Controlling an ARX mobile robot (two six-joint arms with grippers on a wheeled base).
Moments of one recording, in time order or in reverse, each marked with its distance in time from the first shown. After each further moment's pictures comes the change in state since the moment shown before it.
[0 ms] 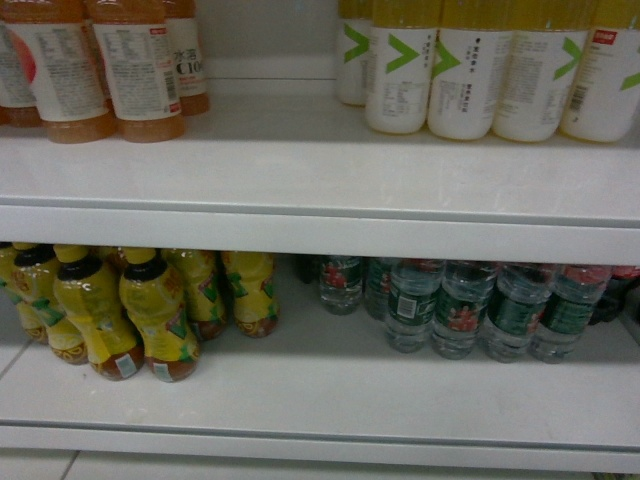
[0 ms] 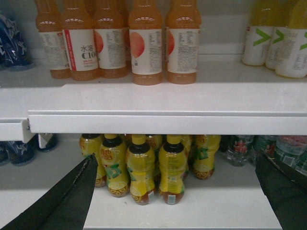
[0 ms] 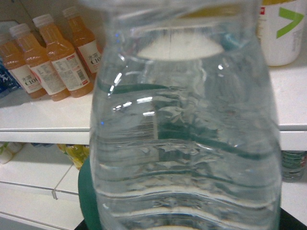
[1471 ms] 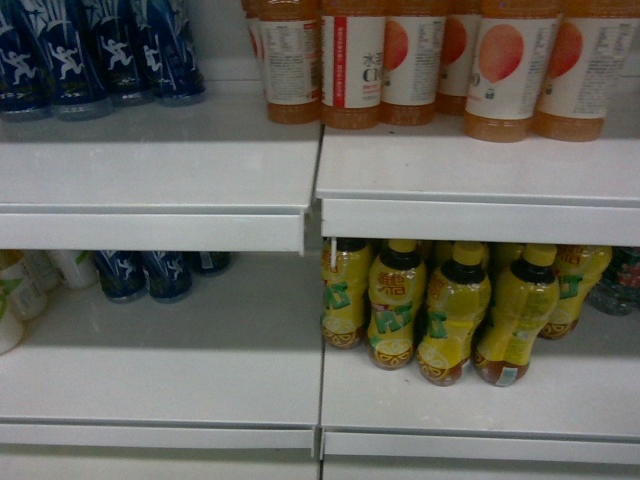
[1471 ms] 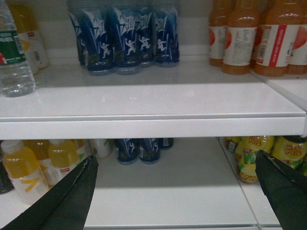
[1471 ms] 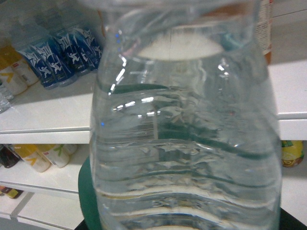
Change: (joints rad) left arm 0.000 0.000 0.000 0.000 -0.001 0.000; right arm 0.000 0.000 0.000 -0.001 0.000 0.000
